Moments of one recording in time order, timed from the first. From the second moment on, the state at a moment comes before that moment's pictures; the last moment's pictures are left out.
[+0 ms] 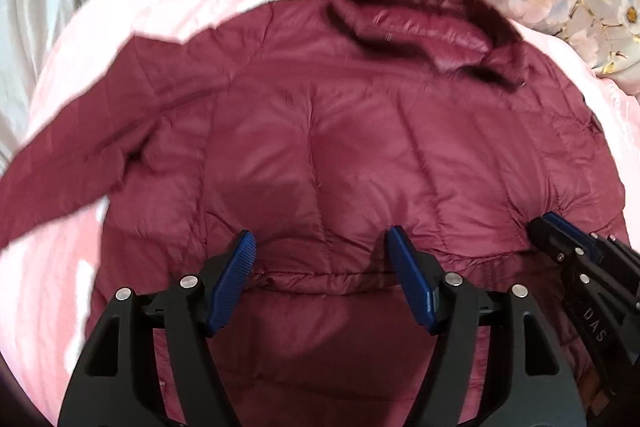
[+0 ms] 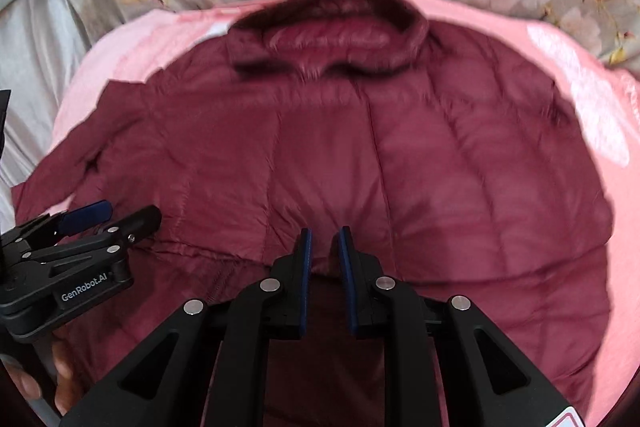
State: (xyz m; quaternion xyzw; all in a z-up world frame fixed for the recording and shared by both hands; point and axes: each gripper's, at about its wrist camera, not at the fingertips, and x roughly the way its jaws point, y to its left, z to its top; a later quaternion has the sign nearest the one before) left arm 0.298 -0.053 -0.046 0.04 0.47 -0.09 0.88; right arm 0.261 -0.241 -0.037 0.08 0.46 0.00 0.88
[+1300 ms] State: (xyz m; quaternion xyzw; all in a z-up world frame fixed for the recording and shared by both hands) left arm 0.270 0.401 -0.035 -0.35 0.41 0.21 0.82; right arm 0.156 -0.172 -0.034 0.04 0.42 -0.03 0.91
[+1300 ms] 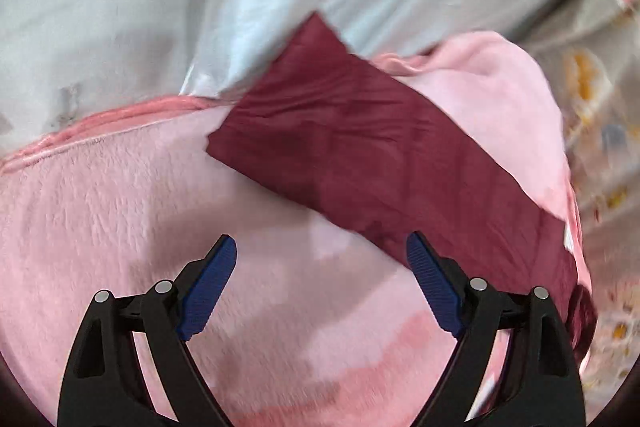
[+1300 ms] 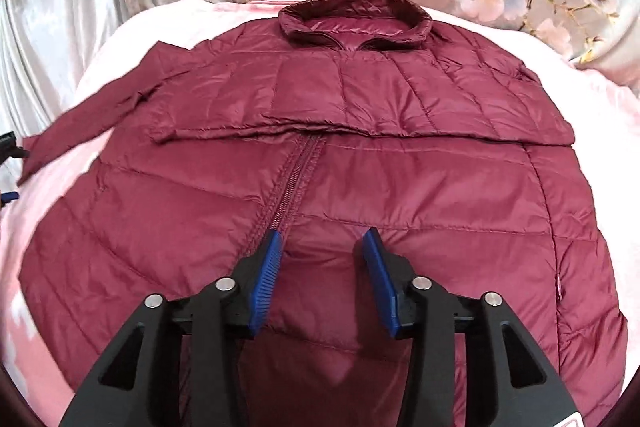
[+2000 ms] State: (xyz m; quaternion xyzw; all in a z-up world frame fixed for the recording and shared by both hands) left arm 0.329 0.142 0.107 -0.15 0.33 -0.03 0.93; right arm 0.153 -0.185 -0.038 0.08 0.41 -0.02 0.91
